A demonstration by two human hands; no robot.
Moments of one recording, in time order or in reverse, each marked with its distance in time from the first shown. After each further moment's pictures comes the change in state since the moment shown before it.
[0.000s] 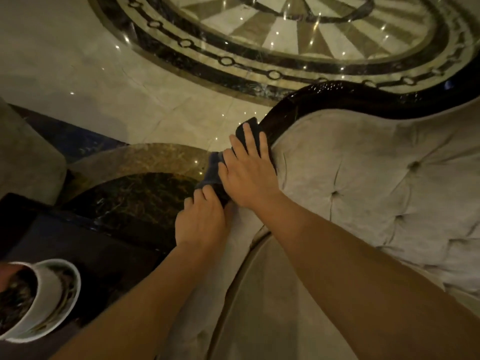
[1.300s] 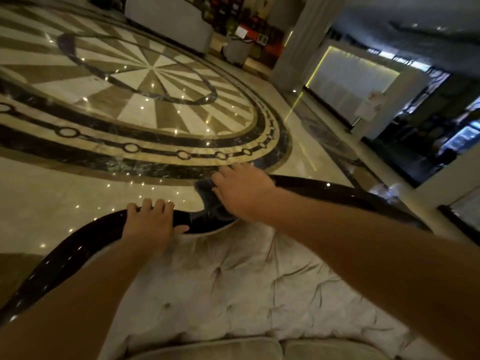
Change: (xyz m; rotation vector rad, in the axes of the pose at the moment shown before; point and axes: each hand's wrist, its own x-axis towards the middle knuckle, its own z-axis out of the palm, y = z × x) left_hand 0.182 0.294 -0.032 0.214 0.076 0.624; right_hand 0.011 0.314 -0.267 -0.457 -0.257 0.084
